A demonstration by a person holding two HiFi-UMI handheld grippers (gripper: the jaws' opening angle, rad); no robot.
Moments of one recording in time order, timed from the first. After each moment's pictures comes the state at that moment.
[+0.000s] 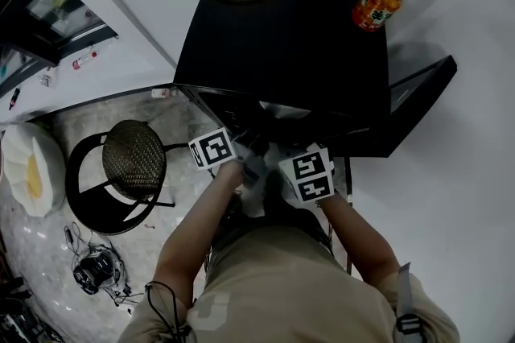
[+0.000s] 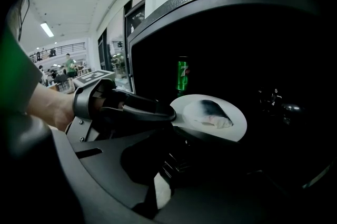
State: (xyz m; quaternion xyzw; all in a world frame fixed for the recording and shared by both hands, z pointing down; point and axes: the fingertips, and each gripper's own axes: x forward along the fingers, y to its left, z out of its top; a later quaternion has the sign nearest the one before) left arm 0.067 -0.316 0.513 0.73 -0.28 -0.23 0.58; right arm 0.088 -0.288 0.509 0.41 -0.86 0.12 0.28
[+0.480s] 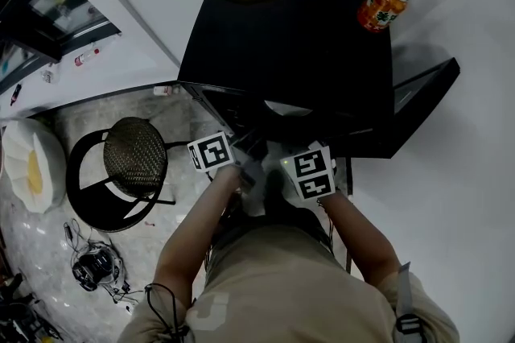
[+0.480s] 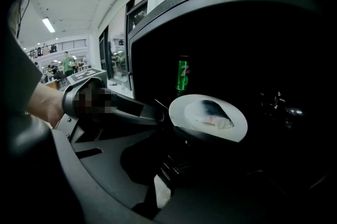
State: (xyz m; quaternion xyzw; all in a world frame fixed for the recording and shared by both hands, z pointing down) left arm 0.065 -0.300 0.518 0.72 -0.27 -0.23 0.60; right arm 0.088 -0.294 0.512 0.41 -0.86 0.10 0.28
